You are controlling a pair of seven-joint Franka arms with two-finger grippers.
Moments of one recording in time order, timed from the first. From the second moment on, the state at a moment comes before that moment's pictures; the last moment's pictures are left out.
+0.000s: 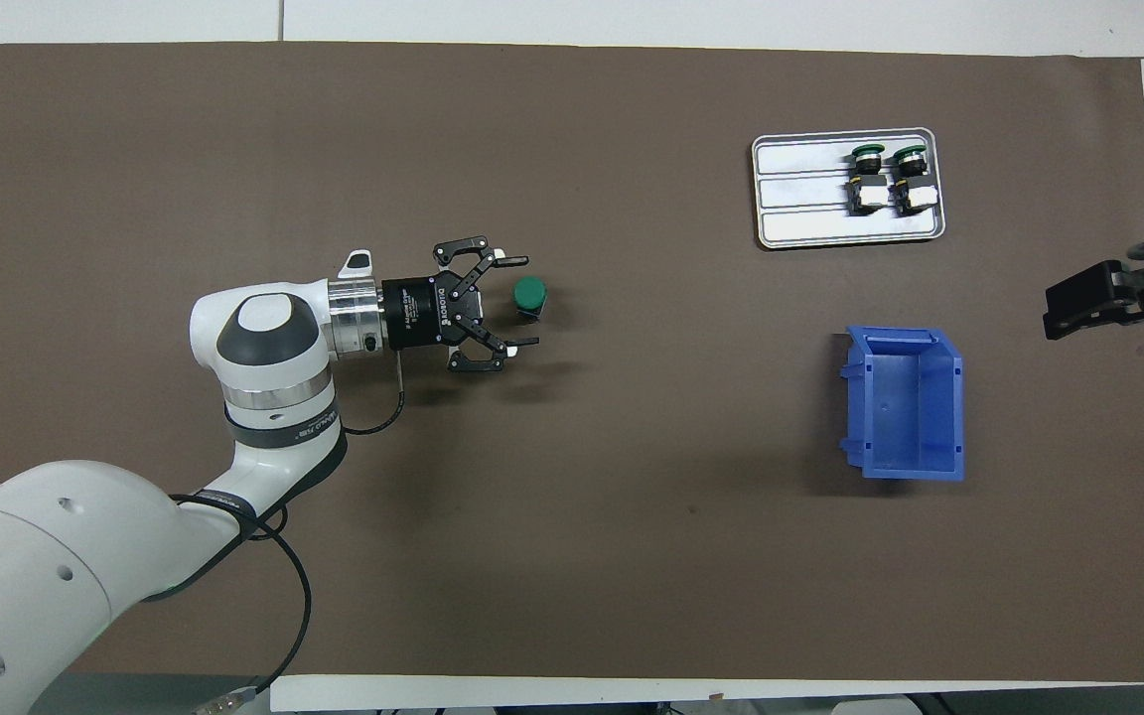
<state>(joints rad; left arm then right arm) -0.30 0.40 -0.13 -2.06 -1.75 2.09 -0.59 0.05 -0.03 -0.06 -1.62 -0.05 1.42 0.02</state>
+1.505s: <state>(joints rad) -0.09 0.14 -0.12 -1.96 -0.53 2.05 -0.76 0.05 -0.03 -0.06 -1.62 -0.05 1.42 0.02</state>
